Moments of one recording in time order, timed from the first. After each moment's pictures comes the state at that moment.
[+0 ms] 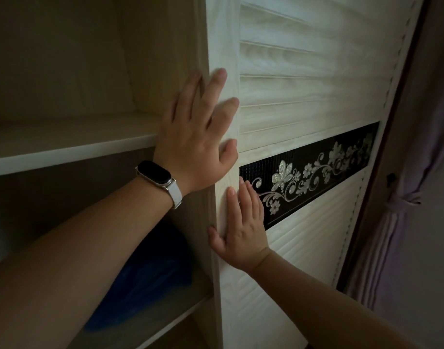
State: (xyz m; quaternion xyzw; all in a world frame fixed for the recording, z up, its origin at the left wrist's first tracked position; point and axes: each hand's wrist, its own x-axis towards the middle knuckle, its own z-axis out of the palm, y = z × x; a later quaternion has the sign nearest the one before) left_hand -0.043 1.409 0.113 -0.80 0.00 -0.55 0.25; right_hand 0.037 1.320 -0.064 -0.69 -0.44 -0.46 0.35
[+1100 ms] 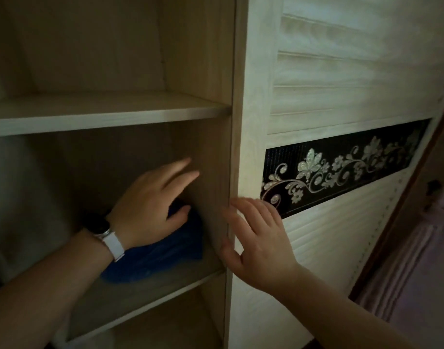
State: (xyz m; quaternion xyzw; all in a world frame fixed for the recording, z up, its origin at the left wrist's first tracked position) left_hand -0.149 1.459 0.006 -0.95 -0.04 -0.31 0.08; right_hand -0.014 1.264 -0.052 -0.66 -0.59 -0.36 0.29
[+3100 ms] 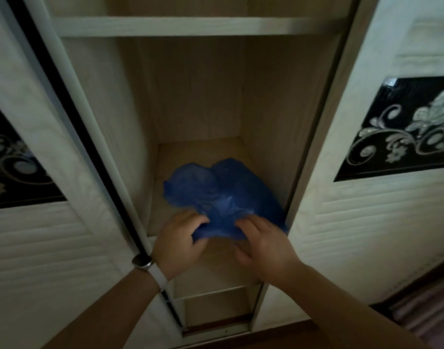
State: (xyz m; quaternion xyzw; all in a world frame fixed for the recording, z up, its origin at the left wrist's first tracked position) left_hand -0.252 1.421 -0.177 -0.89 -0.24 -0.35 -0.16; right_hand -0.074 1.299 -0.176 -0.68 -0.68 -0.07 0.28
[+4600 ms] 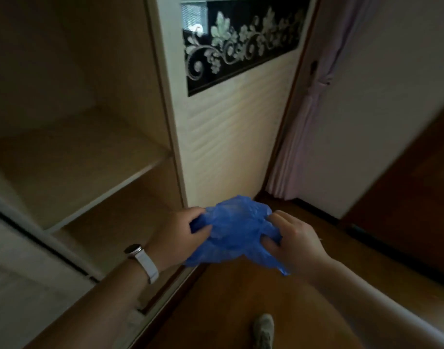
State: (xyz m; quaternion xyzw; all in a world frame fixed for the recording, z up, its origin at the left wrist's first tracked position) left_hand -0.267 1.268 -0.196 -0.90 0.01 -0.07 -0.44; right_hand -0.207 1.011 -0.196 -0.90 -0.35 -0.10 0.26
